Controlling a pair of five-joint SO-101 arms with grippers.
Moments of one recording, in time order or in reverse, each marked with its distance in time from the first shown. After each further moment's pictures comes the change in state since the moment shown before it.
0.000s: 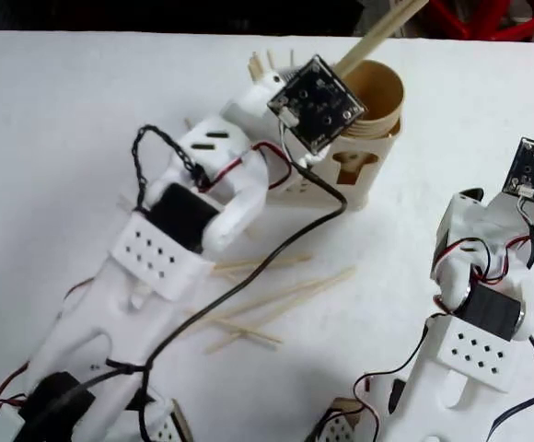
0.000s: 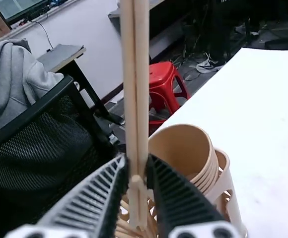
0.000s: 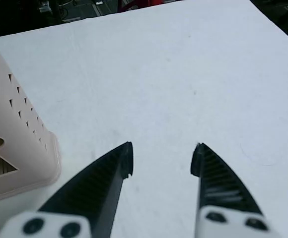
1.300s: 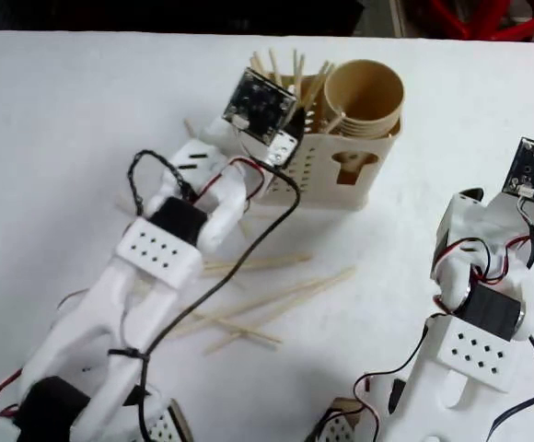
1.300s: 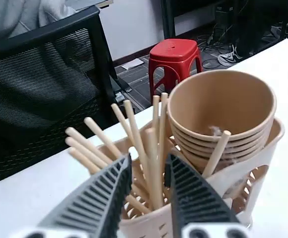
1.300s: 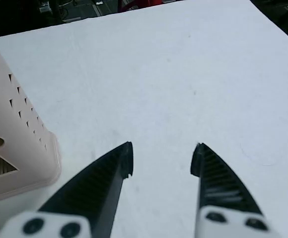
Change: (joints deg) left arm -8.1 -3.1 21.5 -14.7 13.4; right arm 0.0 0.0 0.0 0.0 0.0
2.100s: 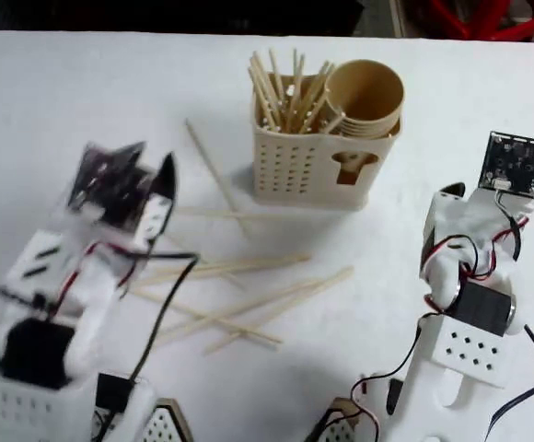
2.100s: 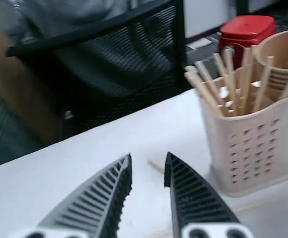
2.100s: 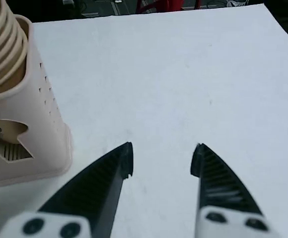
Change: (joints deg) left arm -19.5 -46.6 10.5 37.0 -7.0; right arm -4.5 0.0 0.0 0.0 3.8
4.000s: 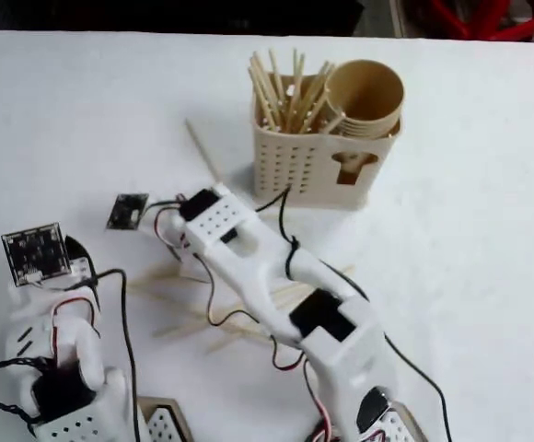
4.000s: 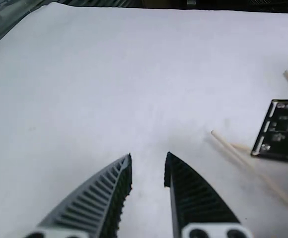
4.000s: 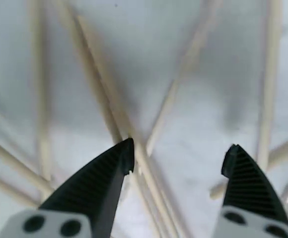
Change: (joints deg) left arm -33.3 -33.8 44.6 0.0 7.0; right arm -64.4 80.9 -48.4 20.4 28.0
